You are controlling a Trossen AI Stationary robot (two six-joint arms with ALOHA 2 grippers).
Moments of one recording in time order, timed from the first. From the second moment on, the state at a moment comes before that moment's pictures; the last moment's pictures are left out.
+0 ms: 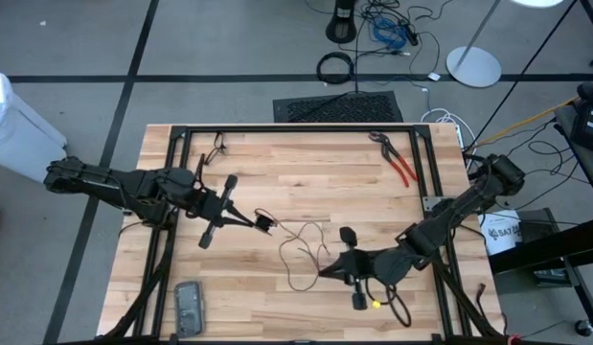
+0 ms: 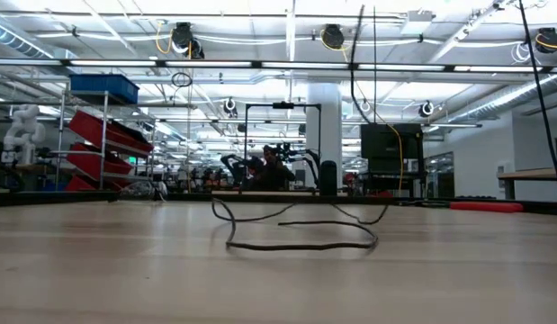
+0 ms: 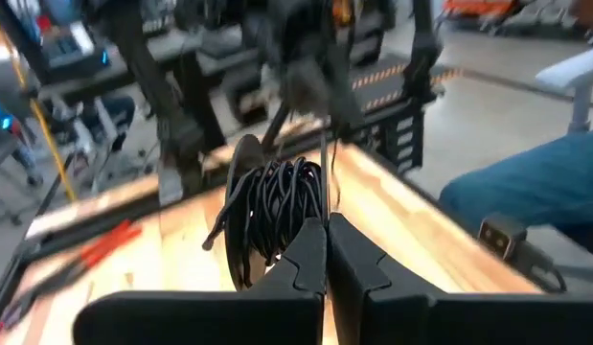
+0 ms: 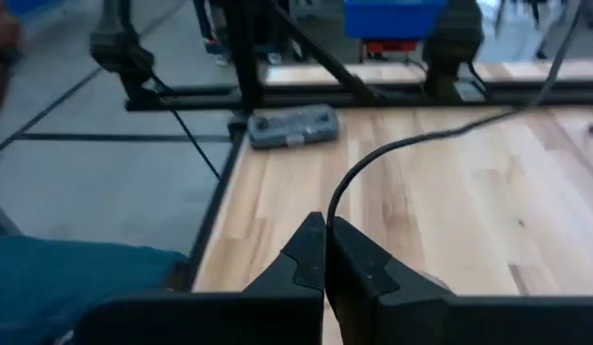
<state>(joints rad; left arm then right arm) -0.16 0.90 0.82 -0.13 0.19 0.27 0.62 1.45 1.11 -0.07 0.45 0.32</state>
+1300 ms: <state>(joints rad) -0.20 1.02 0.83 0.45 0.28 0.24 0.44 1.79 1.11 0.33 0.15 0.28</state>
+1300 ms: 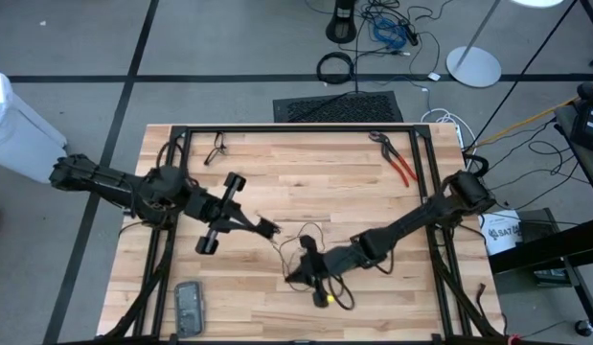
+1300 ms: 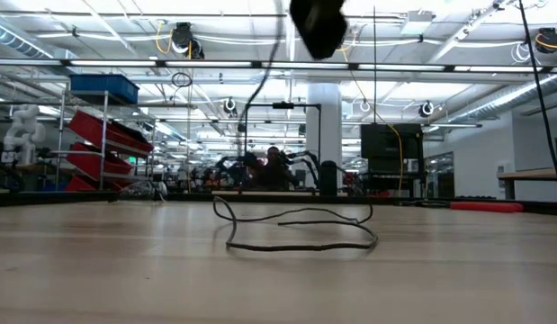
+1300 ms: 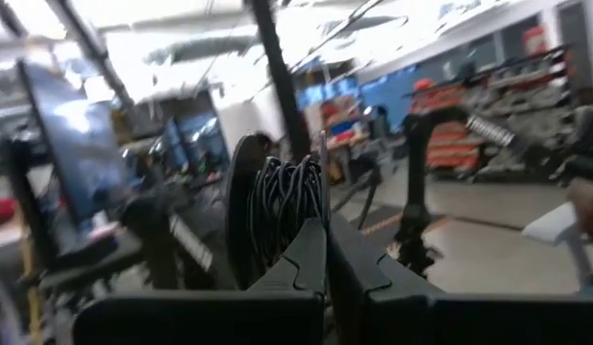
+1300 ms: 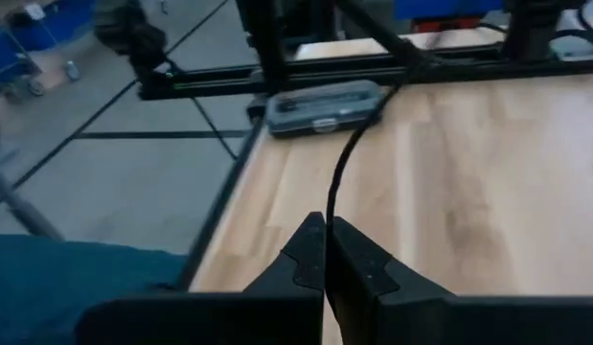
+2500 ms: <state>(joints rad) -0.06 1.02 0.83 0.03 0.31 0.11 0.64 1.47 1.35 -0.37 0.36 0.25</state>
